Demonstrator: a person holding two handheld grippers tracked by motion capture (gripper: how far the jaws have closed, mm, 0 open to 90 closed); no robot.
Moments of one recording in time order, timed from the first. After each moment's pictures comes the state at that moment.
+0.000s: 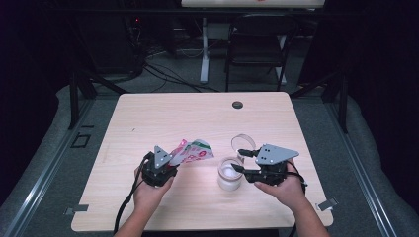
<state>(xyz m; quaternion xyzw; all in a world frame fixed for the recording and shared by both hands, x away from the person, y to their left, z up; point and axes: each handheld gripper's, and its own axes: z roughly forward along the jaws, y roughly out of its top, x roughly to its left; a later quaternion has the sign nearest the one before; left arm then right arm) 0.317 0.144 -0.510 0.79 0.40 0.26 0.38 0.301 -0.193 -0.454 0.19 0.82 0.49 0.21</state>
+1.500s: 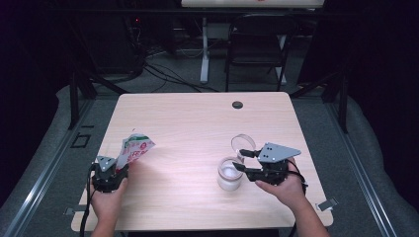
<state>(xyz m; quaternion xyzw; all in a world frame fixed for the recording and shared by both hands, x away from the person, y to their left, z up) 0.312 0.274 -0.547 0.68 0.58 0.31 0.32 0.303 -0.198 -0.457 0.21 0.82 0.50 0.20</state>
